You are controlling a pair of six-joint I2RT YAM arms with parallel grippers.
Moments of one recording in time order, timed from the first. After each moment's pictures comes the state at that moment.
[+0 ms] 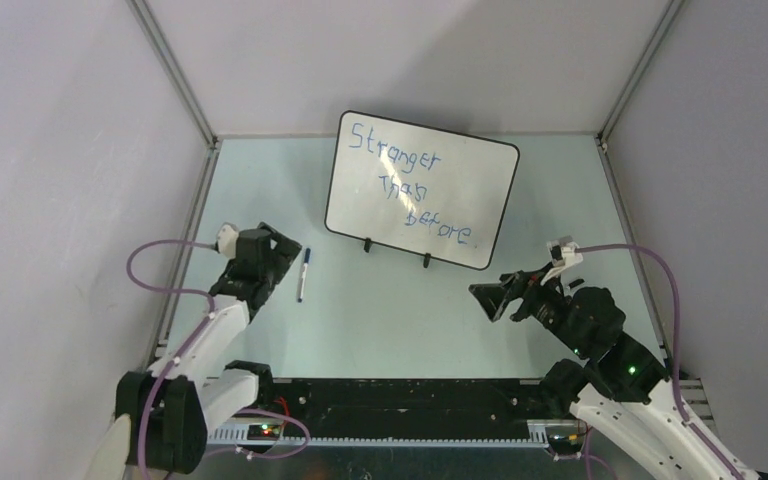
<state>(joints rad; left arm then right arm) -0.13 1.04 0.49 -0.18 -0.23 -1.03 0.71 0.30 0.57 -0.41 0.02 0.50</state>
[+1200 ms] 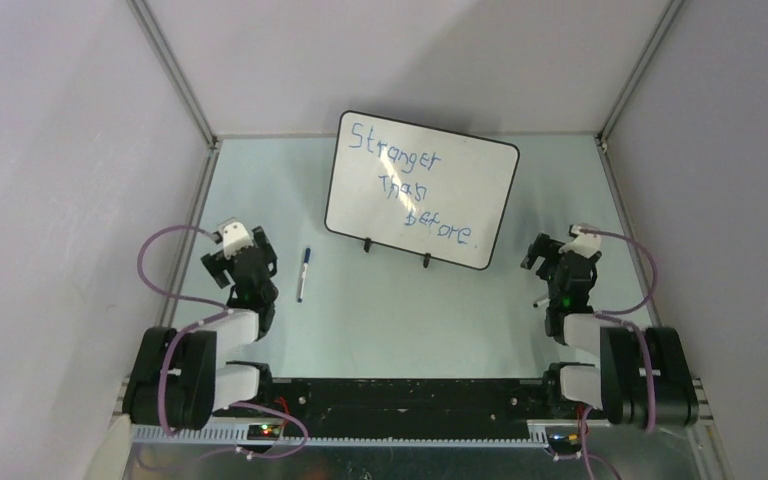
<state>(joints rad) -0.09 1.18 0.22 0.74 -0.74 -0.15 -0.01 1.19 0.18 0.71 0.22 0.23</state>
